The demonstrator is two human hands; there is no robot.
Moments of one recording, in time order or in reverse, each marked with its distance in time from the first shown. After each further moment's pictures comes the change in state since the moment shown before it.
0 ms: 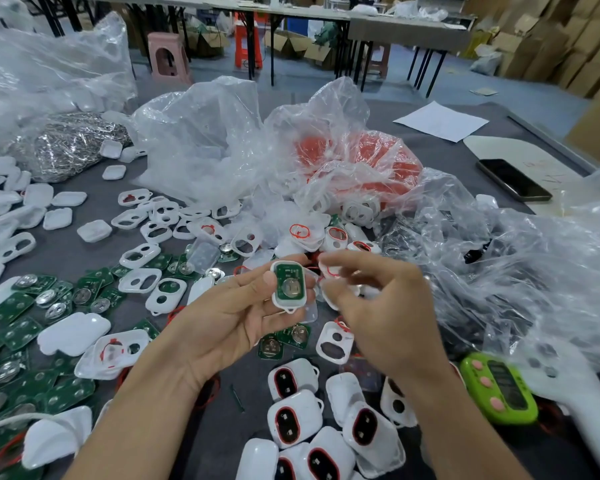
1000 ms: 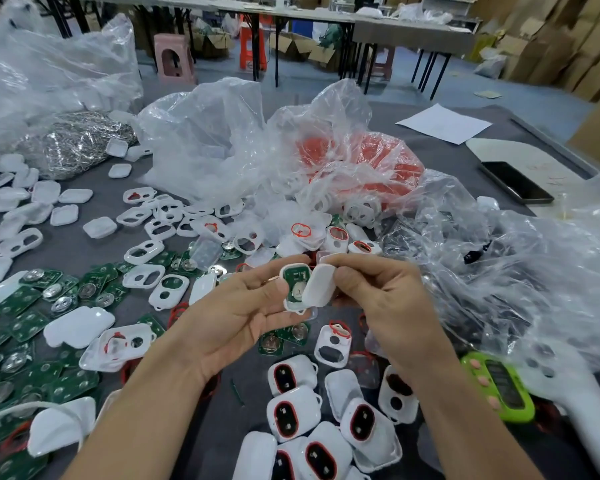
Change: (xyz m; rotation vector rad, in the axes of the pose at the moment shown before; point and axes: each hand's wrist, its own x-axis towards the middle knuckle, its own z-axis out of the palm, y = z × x) left_hand 0.001 -0.005 0.007 0.106 0.056 0.028; right_hand 0.009 0.016 0.001 0.523 -0.186 0.095
